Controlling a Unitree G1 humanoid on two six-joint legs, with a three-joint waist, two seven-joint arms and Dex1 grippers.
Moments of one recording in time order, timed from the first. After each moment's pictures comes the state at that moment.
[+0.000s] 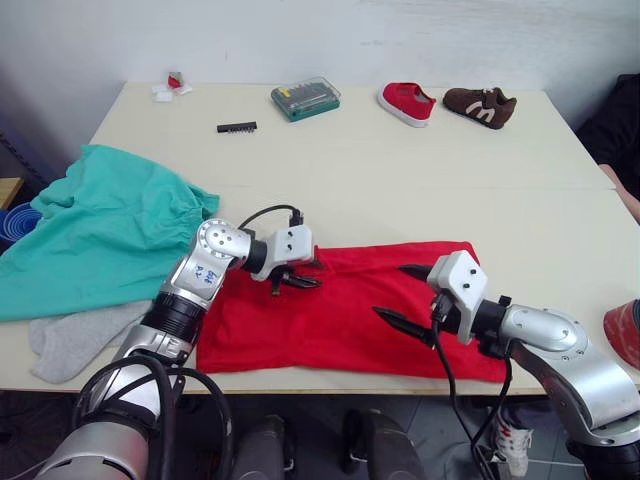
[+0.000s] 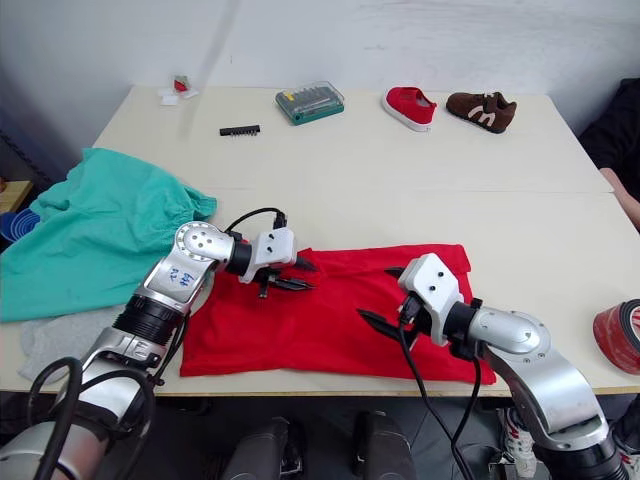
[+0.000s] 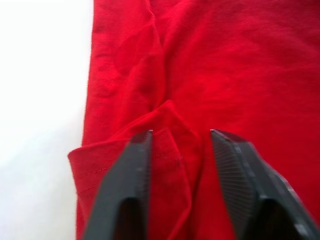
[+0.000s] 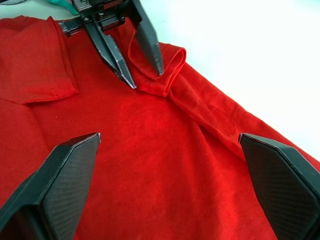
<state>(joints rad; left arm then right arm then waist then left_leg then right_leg) -0.79 0.46 -0.29 0.39 0.06 0.09 -1.15 -0.11 -0.67 0.00 -0.58 0.42 0.62 0.67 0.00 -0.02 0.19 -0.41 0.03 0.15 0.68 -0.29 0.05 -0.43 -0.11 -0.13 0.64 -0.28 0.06</state>
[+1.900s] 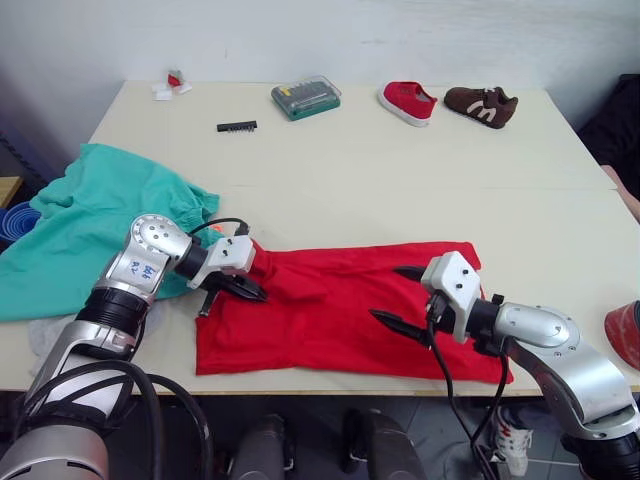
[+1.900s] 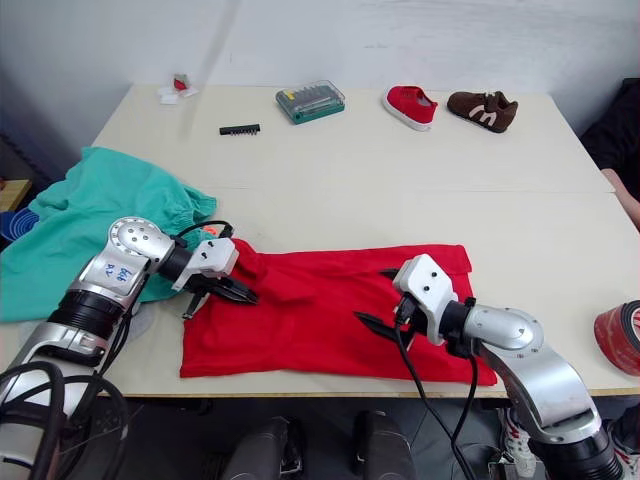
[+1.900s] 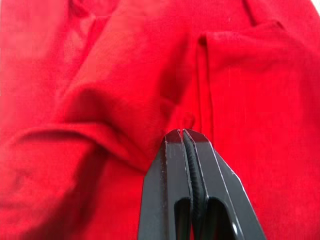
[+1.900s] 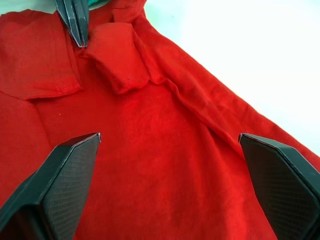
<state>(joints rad) -0.80 0.72 -0.34 0.57 -0.11 -0.04 -1.50 -0.13 -0.68 0.03 -0.55 0.38 0.60 0.71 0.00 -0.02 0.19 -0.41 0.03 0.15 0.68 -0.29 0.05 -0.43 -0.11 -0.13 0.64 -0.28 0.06</state>
